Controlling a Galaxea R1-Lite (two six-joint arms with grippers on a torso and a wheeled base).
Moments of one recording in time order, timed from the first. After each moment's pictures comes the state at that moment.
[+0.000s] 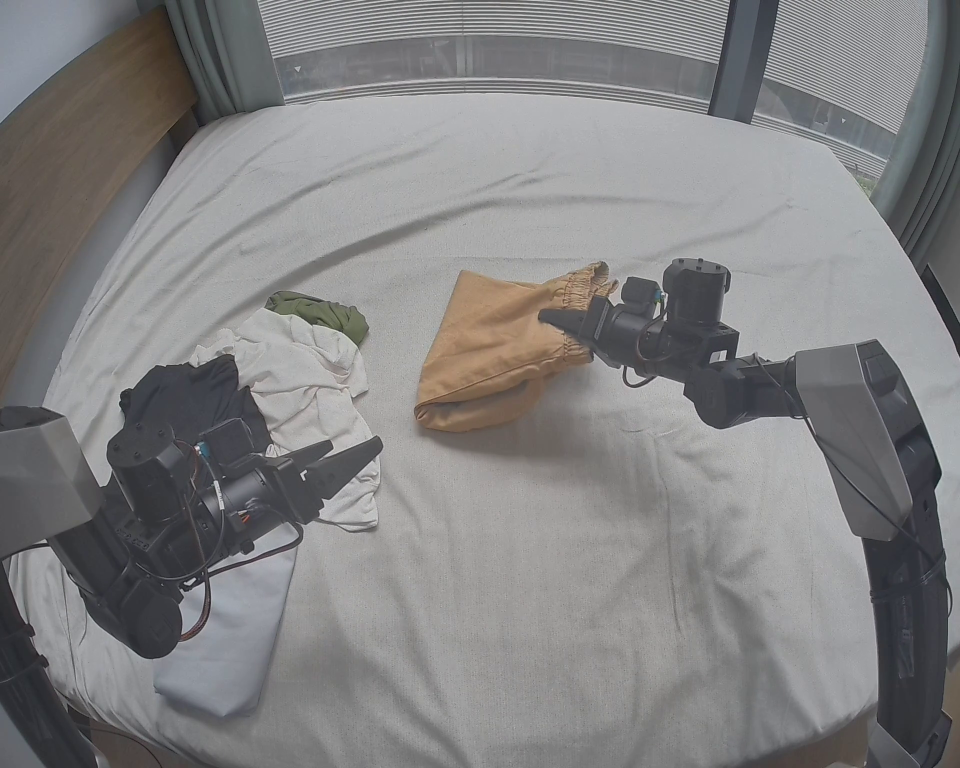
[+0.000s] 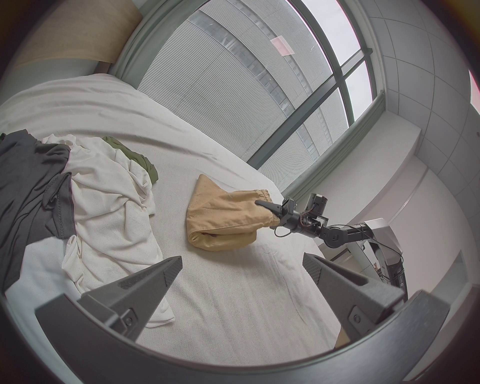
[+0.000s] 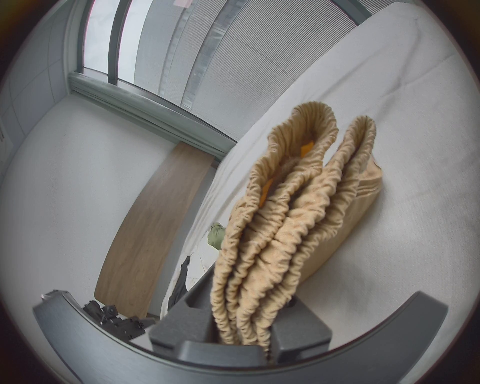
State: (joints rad) left arm -0.25 2.01 -0.44 -1.54 -0.46 -0.46; right arm 0.31 2.48 -1.86 -0.52 0.57 0.62
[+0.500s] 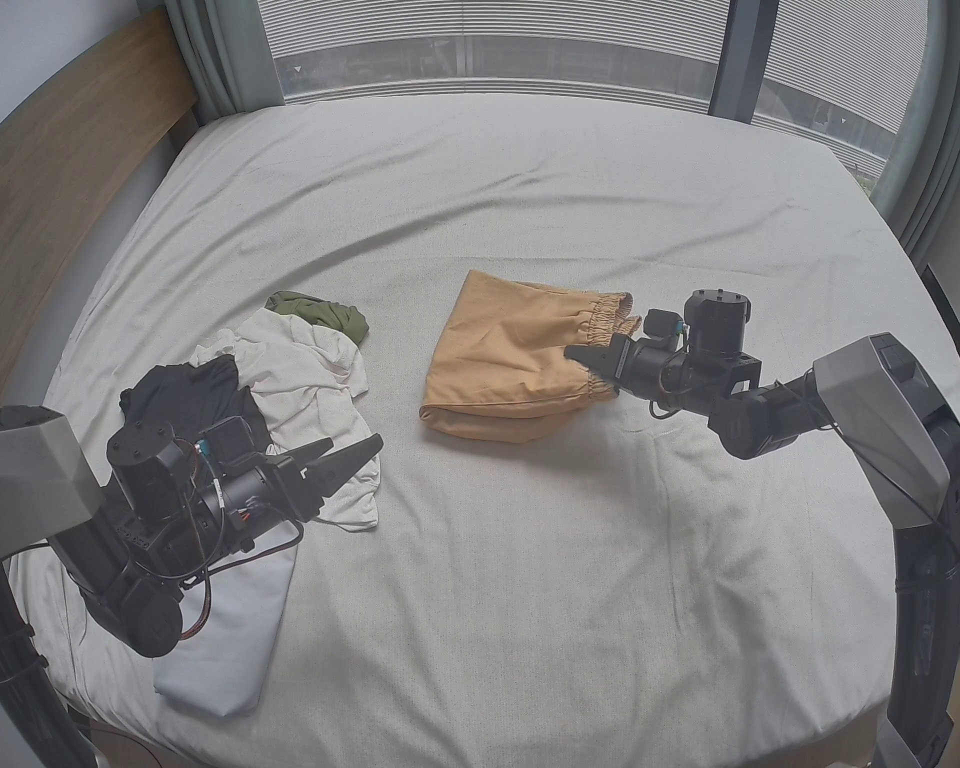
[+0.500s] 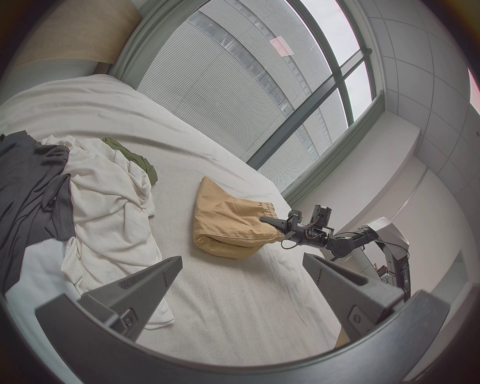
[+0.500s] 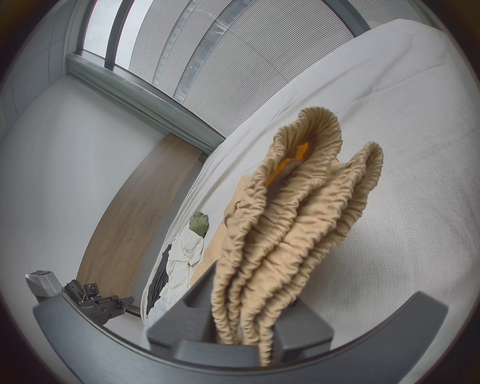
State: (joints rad) left arm -0.25 2.01 -0.44 -1.54 -0.46 -0.46; right arm 0.29 2.38 -1.57 -0.65 0.51 0.52
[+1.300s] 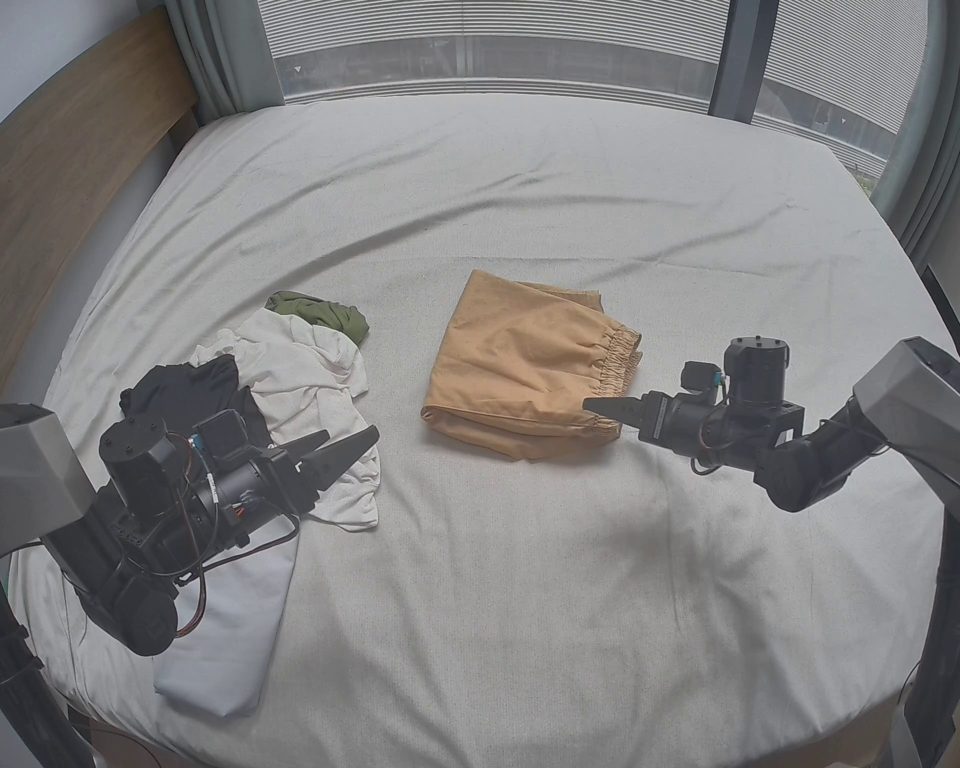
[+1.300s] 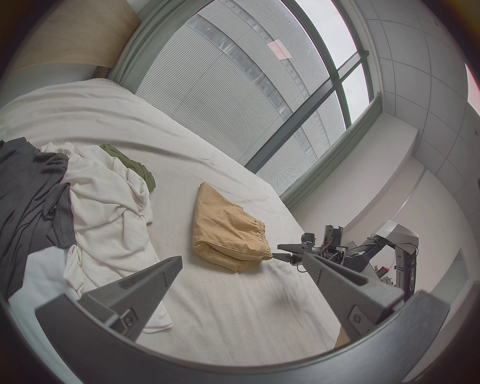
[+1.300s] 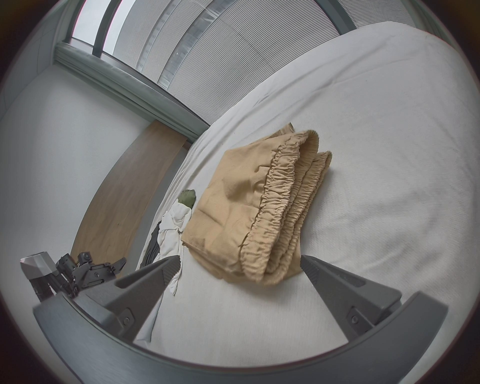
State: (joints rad) left arm -0.25 1.97 -0.44 -1.54 -0.46 -0.47; right arm 0.27 2.16 -1.07 -0.80 0.46 0.46
